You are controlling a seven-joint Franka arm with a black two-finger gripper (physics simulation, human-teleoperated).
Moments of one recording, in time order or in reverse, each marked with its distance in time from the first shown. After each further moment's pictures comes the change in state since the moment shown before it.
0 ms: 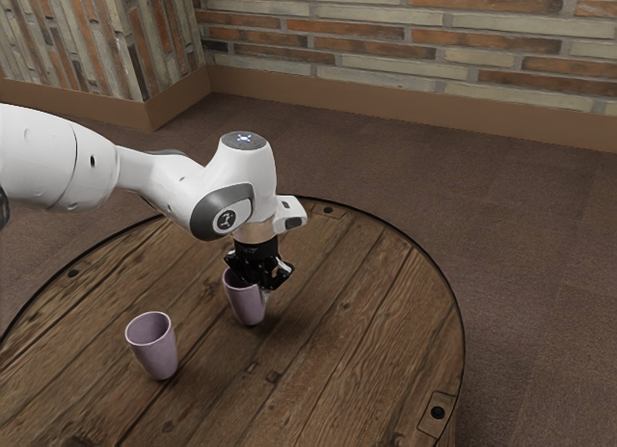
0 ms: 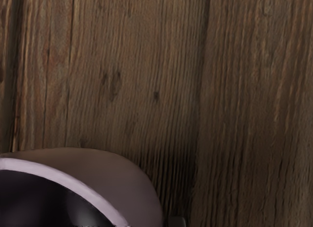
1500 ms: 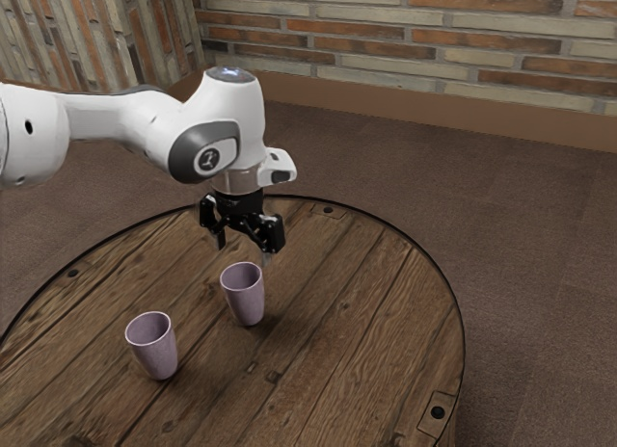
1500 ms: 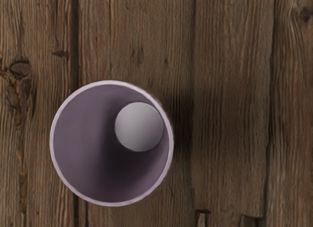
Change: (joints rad) arm -0.003 -0.201 -0.028 0.042 -0.044 -0.285 0.089
